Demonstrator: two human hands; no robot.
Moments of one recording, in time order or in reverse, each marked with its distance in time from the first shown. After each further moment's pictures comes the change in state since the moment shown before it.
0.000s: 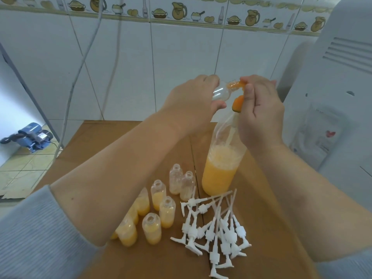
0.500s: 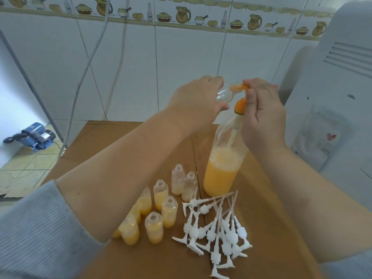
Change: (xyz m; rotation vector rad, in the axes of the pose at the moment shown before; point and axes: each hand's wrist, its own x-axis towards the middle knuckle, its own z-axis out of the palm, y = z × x) left_hand 0.002 0.002 -0.004 0.021 0.006 -0.004; right_hand -0.002 0.000 -0.004 -0.005 -0.036 -0.033
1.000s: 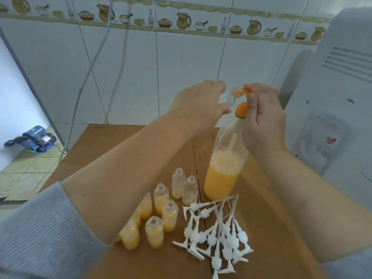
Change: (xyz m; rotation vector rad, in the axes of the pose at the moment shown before) left_hand 0.002 0.001 0.000 -0.005 0.003 0.018; right_hand 0.000 0.003 0.001 -0.002 0.012 0.005
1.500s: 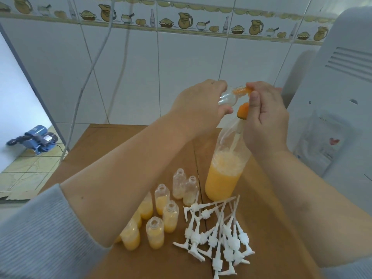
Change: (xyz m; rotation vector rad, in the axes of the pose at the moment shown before) left_hand 0.000 0.000 0.000 -0.048 -0.004 -0.017; right_hand 0.002 -0.001 0.002 0.035 0.039 -0.005
